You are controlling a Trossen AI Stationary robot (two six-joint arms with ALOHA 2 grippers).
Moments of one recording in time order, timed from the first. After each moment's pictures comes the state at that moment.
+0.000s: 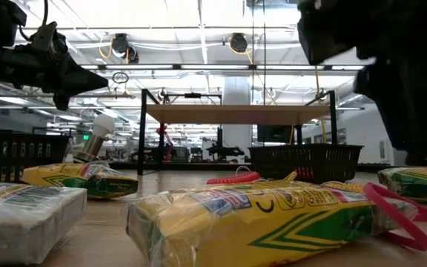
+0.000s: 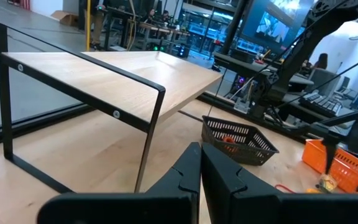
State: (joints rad) left arm 0.20 0.24 0.02 0.18 -0.13 -0.29; right arm 0.51 1.84 1.30 -0.89 -0.05 0.93
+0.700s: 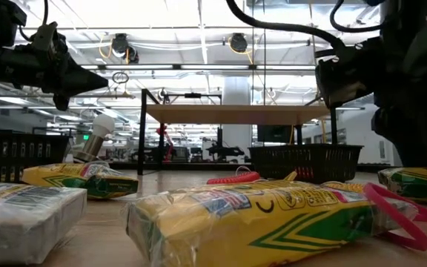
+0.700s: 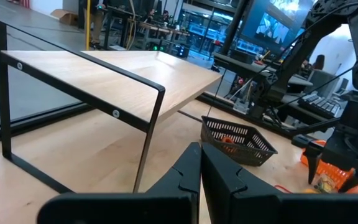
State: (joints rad) left arm 0.20 0.24 0.02 0.18 -0.13 -0.30; right arm 0.49 1.83 1.07 -0.64 -0.06 0.96
